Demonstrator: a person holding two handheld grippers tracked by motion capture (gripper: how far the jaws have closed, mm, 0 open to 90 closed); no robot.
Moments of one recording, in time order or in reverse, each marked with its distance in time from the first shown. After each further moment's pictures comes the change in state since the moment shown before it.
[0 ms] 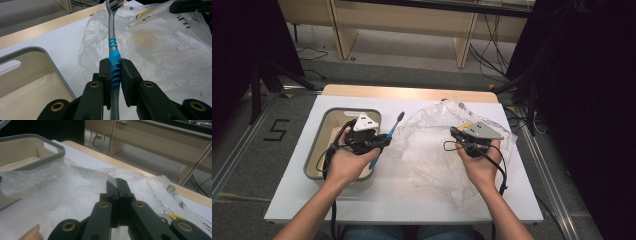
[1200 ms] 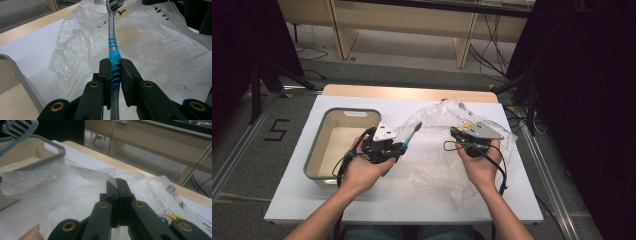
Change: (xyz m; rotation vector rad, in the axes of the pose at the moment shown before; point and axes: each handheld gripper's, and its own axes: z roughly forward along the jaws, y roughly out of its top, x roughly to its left) left arm -0.036 -0.002 0.018 0.024 -0.069 0.072; right arm 0.000 0.000 0.000 -0.002 0.001 0.002
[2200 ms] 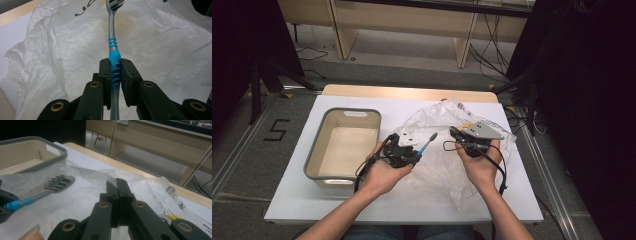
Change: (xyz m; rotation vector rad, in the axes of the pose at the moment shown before) left arm -0.024 -0.001 0.044 0.092 -0.030 0.039; right arm 0.001 0.002 -0.001 -0.006 0.009 0.001
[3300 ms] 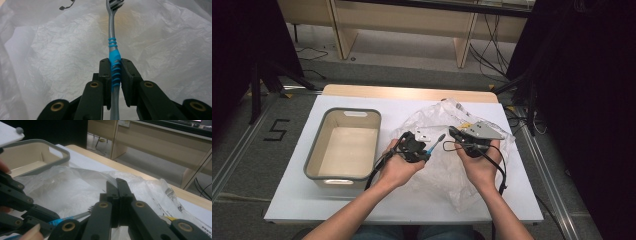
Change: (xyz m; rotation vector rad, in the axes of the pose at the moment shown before) left arm -0.003 0.013 0.047 0.077 -0.005 -0.027; right arm 0.002 0.002 -0.002 -0.014 0.011 -0.002
